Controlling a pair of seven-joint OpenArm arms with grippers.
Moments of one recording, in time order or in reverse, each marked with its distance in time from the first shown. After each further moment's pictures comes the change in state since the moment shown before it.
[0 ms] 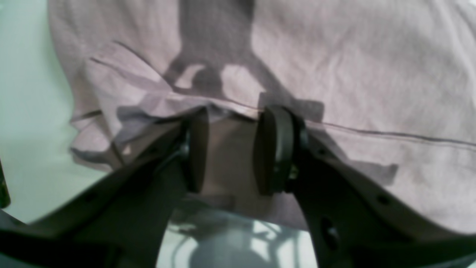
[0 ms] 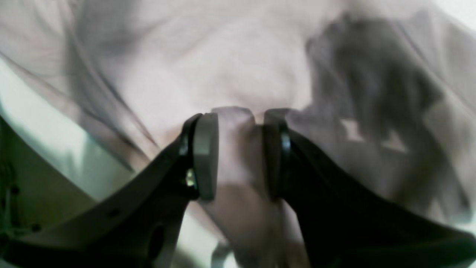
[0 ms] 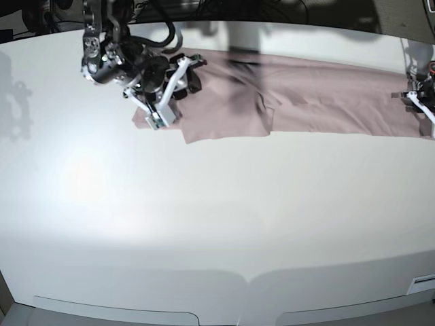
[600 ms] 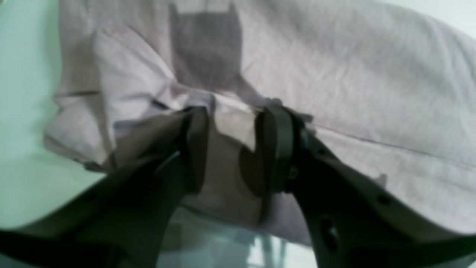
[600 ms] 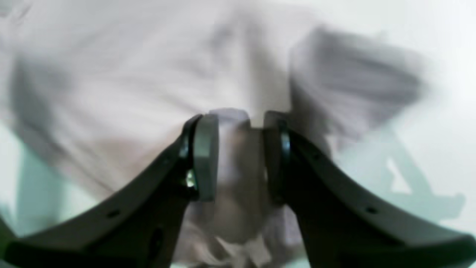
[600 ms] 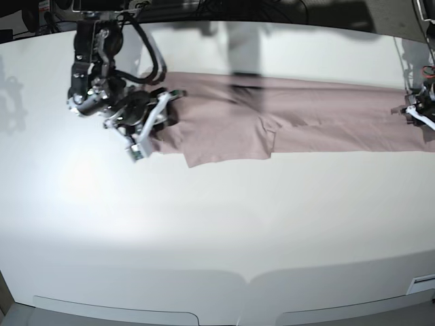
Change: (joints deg) left arm -4.2 4.7 -0.8 -6.6 -1.6 0.6 -6.3; right arm 9.4 0.4 10.7 -7.2 -5.5 -0.6 -0.5
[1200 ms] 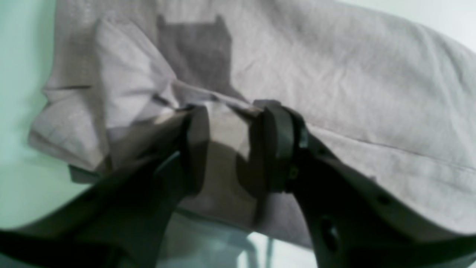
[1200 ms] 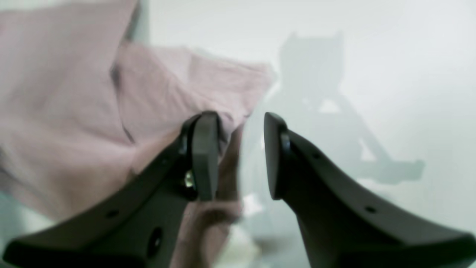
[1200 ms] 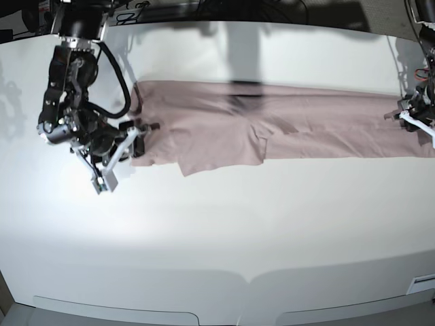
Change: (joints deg) left arm -1.3 1.2 -0.1 0.0 -0.5 -0.3 0.3; right arm 9.0 4.0 2.3 -0.2 4.7 -0.9 -4.2
